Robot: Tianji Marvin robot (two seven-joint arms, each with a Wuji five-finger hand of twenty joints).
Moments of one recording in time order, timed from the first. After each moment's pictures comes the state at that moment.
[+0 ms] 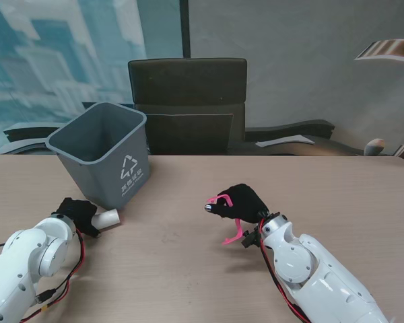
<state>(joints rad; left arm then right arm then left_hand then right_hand) 1.55 -0.99 -1.33 -1.49 1.24 0.03 -0.31 -1.42 -1.17 1.04 -1.37 -0.45 -0.44 -0.22 0.78 -0.48 0.28 -0.12 0.73 0.33 0.83 0.41 0.74 0.25 0.50 0.43 0.58 0.29 0.67 0.61 0.25 0.31 1.13 0.74 0.26 -0.45 0.72 -0.05 1.23 0.05 0.89 0.80 1.40 0.09 1.45 0.85 1.33 0.15 1.64 1.10 1.14 0.26 1.85 0.79</state>
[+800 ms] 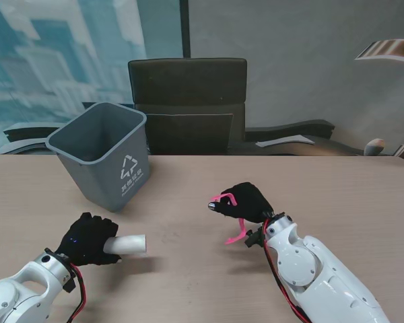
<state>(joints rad) 2.01 -1.04 -1.57 -1.90 1.12 -0.28 0.01 -1.46 -1.16 1.09 -1.41 -0.50 -0.47 -0.25 0.78 -0.61 0.36 -0.04 0.72 0.34 0.98 0.45 0.77 0.25 0.53 0.48 0.58 0.31 0.69 0.61 0.25 0.32 1.13 0.72 0.26 -0.41 0.71 -0.05 1.23 0.05 0.89 0.80 1.40 0.09 1.45 0.86 1.33 0.15 1.64 1.10 1.14 0.26 1.85 0.79</state>
